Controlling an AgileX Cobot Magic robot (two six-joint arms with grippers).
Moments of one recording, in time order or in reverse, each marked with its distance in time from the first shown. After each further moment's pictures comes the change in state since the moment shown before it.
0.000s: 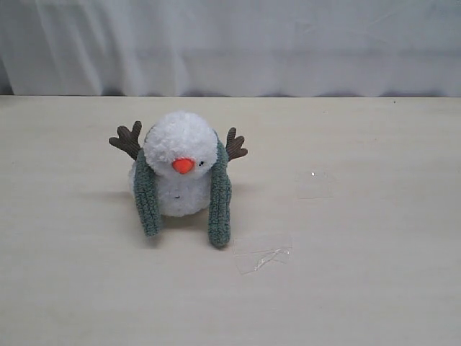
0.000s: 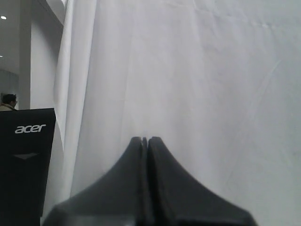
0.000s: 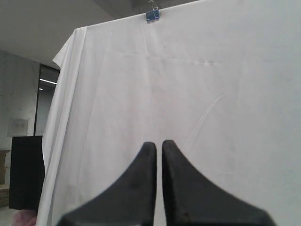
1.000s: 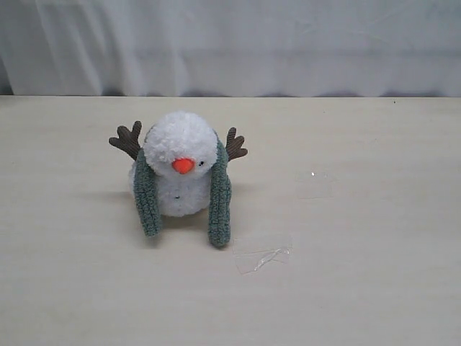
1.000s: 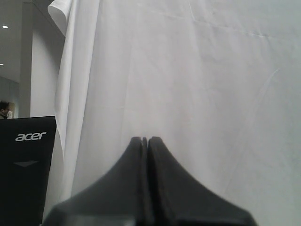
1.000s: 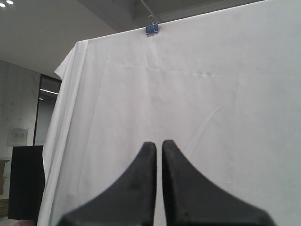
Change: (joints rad) left arm 0.000 -0.024 0.000 -0.004 0.000 -0.002; right arm 0.000 -0.043 0.000 0.000 0.002 0.000
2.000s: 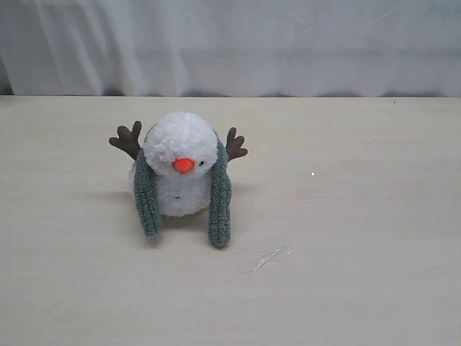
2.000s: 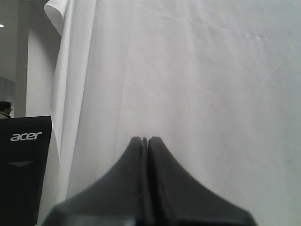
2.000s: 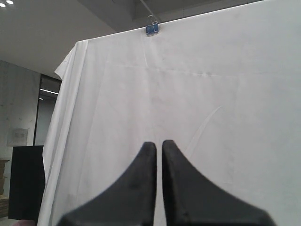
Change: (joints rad) left arm -0.012 0.000 0.000 -0.004 0.000 -0.004; right arm 0.000 0.000 0.000 0.000 0.000 0.000
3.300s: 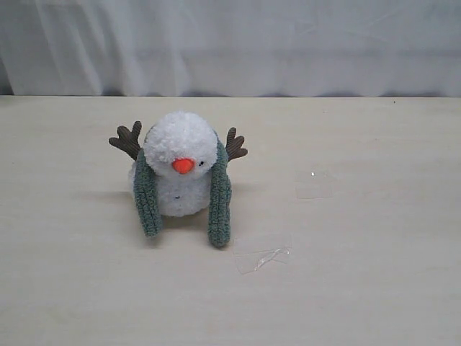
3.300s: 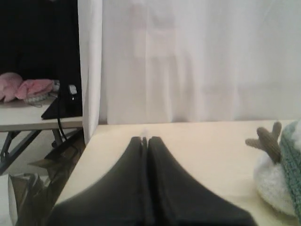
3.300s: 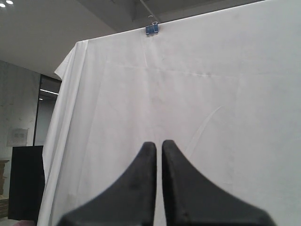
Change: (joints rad) left arm 0.000 -0.387 0.410 -0.605 0.505 0.700; right arm 0.000 0.000 0.000 0.000 0.000 0.000
